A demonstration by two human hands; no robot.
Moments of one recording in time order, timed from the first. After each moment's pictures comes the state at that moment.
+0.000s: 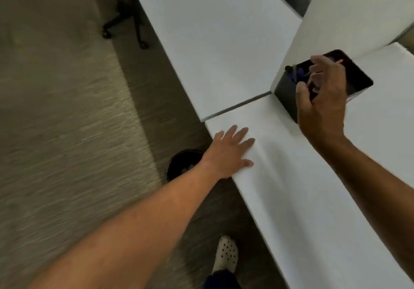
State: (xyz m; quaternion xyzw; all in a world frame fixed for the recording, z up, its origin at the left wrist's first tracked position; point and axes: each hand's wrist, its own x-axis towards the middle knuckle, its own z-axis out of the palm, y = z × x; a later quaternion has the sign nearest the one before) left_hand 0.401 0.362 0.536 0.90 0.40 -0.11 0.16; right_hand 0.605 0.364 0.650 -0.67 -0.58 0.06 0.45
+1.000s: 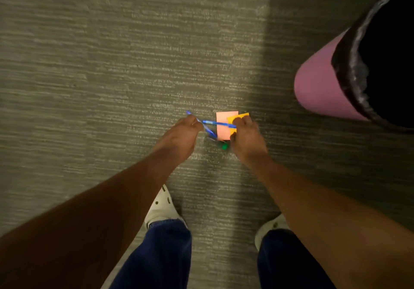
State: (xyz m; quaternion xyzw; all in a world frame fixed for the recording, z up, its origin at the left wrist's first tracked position) left_hand -0.062 0.061 -0.022 0.61 0.70 -0.05 0.37; right_hand 0.142 0.133 -0.071 -0.53 -0.77 0.34 -0.14
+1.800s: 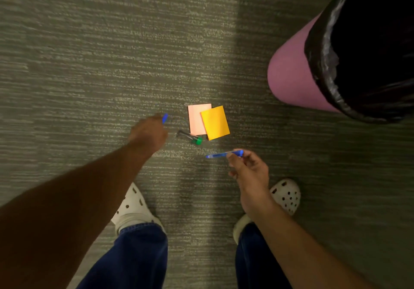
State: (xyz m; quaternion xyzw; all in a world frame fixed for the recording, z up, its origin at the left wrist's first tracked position) left_hand -0.058 0.069 -0.111 0.47 0.79 -0.17 0.37; right_hand 0.204 0.071 -0.001 -0.73 -0.22 0.62 0.19
